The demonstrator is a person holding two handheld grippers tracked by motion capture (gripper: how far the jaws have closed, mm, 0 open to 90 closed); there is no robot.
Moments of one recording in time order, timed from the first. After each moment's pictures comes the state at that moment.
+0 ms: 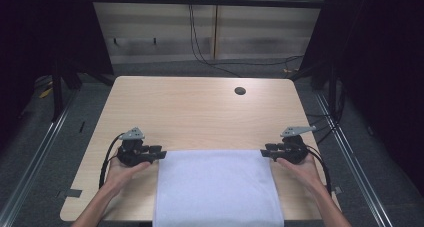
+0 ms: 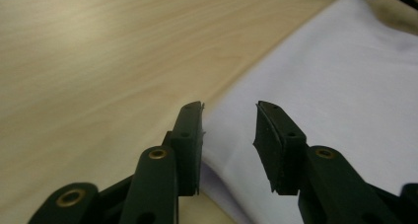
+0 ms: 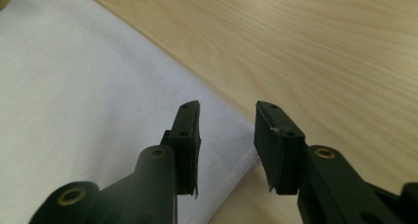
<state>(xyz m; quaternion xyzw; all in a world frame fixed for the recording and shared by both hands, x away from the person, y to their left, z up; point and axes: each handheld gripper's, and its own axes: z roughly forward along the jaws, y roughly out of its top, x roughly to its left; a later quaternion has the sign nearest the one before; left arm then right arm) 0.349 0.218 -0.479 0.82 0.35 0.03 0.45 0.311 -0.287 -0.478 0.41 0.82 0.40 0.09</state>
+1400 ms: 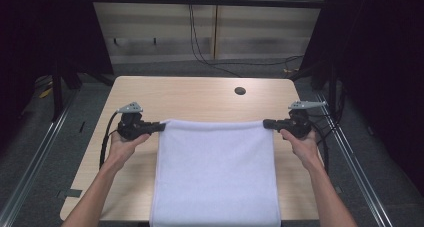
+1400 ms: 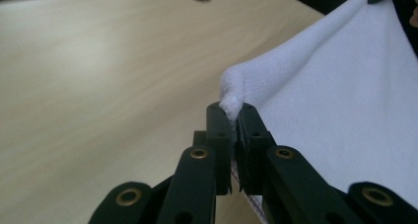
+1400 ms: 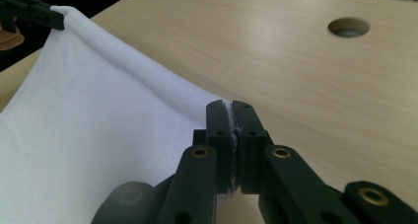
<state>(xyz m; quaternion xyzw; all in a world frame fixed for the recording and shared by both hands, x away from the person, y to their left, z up) 0.400 0.214 -0.424 0.80 0.33 0.06 0.50 0.357 -0.299 -0.423 0.43 0.76 0.48 0.10</state>
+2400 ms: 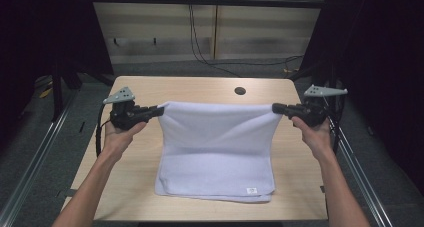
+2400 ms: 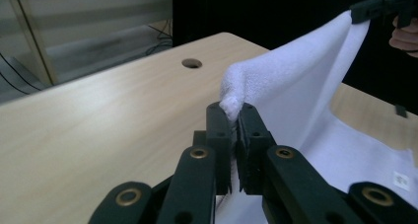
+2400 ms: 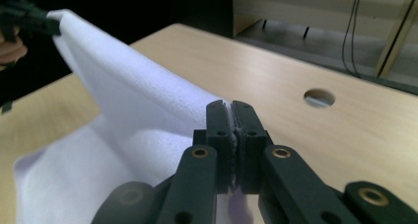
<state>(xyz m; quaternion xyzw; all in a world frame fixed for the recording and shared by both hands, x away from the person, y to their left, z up) 0.371 0.215 -0.384 0.78 0.29 0.10 0.55 0.339 -0.310 -0.371 0.38 0.75 0.52 0.15</state>
